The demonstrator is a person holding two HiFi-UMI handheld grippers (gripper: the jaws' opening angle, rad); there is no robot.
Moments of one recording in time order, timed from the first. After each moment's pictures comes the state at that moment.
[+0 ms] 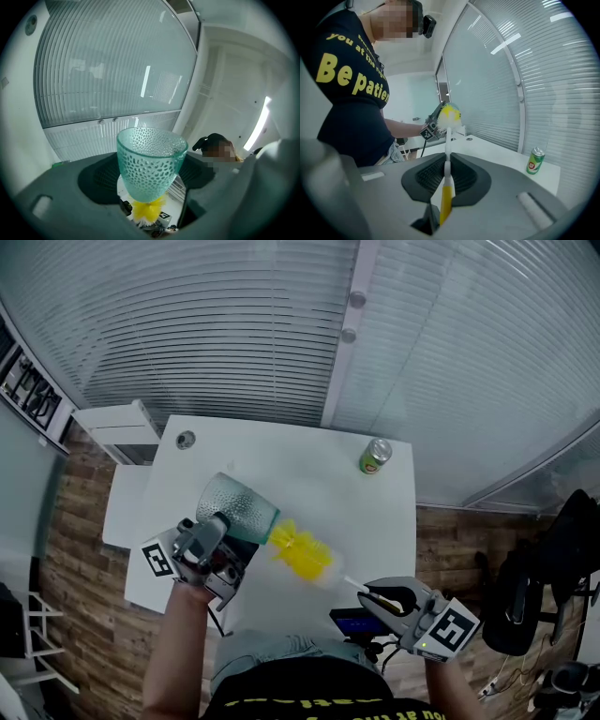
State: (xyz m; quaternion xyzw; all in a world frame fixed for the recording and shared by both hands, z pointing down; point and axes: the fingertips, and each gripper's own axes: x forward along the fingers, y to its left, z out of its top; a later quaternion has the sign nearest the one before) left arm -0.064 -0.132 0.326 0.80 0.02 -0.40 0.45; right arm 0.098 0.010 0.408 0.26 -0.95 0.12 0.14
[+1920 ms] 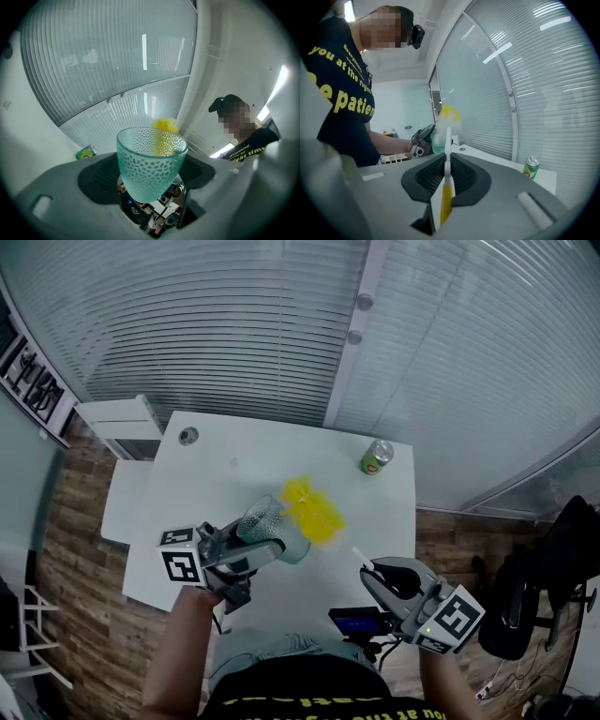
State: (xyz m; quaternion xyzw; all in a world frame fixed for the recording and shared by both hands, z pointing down) left arm -0.012 -0.100 0.375 0.89 -0.02 -0.19 0.41; right arm 0.097 -0.026 0.376 0.32 -0.94 0.12 0.10
